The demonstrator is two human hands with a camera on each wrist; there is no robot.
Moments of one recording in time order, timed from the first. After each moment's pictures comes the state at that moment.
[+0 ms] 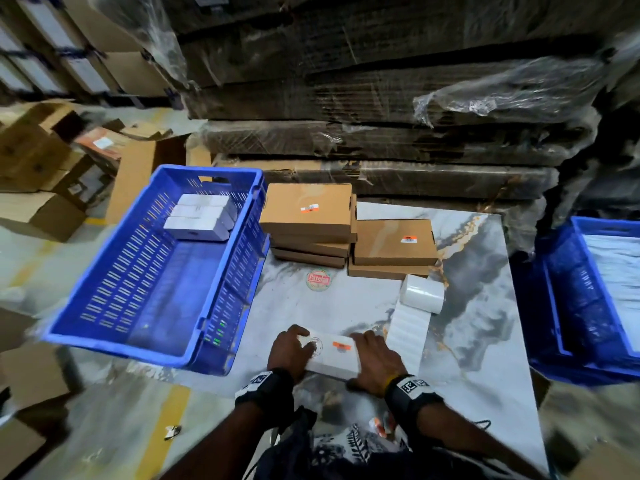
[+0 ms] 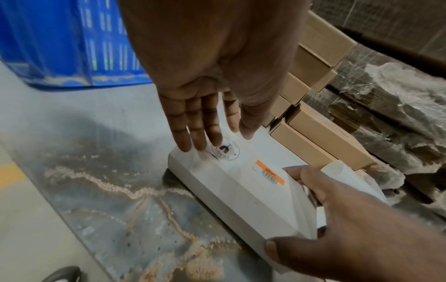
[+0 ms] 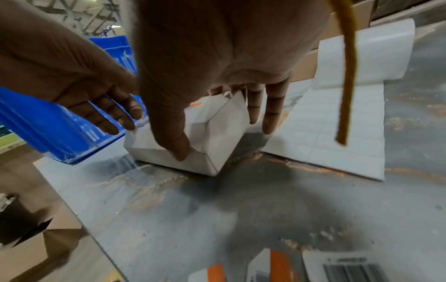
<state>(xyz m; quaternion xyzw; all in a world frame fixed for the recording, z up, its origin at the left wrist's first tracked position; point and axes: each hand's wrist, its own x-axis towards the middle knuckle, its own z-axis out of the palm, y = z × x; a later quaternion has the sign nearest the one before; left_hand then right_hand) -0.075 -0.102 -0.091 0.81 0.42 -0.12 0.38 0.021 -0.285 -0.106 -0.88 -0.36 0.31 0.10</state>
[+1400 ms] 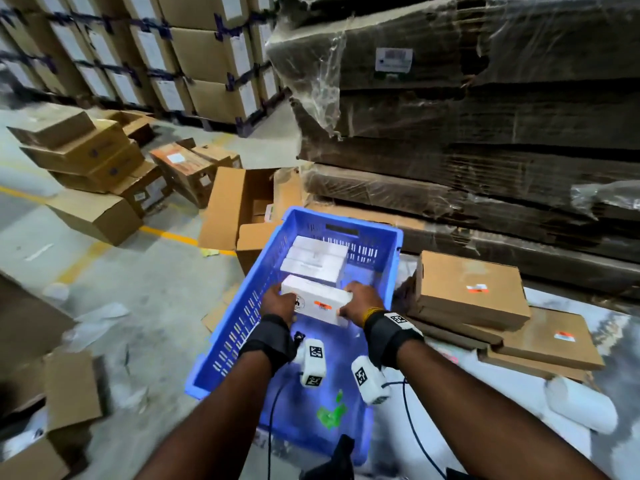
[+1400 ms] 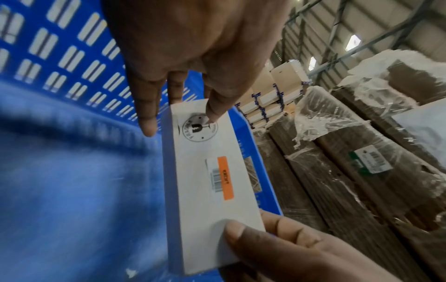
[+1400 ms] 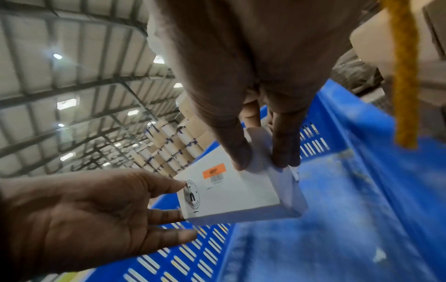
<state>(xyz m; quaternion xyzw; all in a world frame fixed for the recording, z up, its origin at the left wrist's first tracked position) -0.086 0.288 -0.044 0.55 0.51 0.19 0.63 0.029 0.143 -0.001 -0.90 -0.26 0.28 0.23</state>
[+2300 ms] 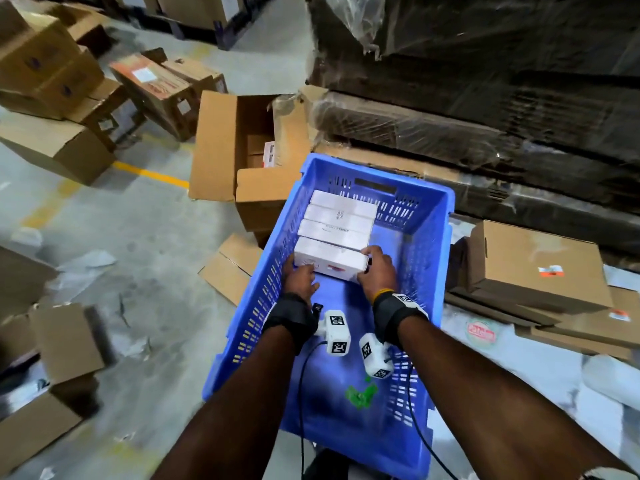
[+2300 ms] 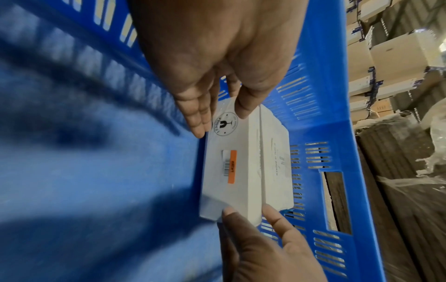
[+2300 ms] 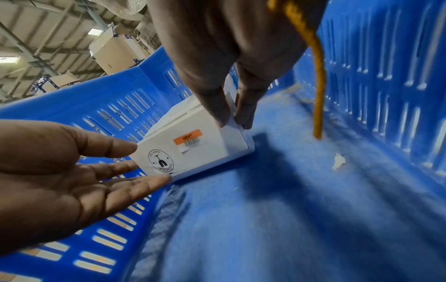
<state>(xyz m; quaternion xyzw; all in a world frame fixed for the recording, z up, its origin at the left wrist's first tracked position) -0.066 0.327 -0.103 0.36 0.51 0.12 0.77 0.034 0.211 -0.092 -0.91 -0.15 0.22 0.33</state>
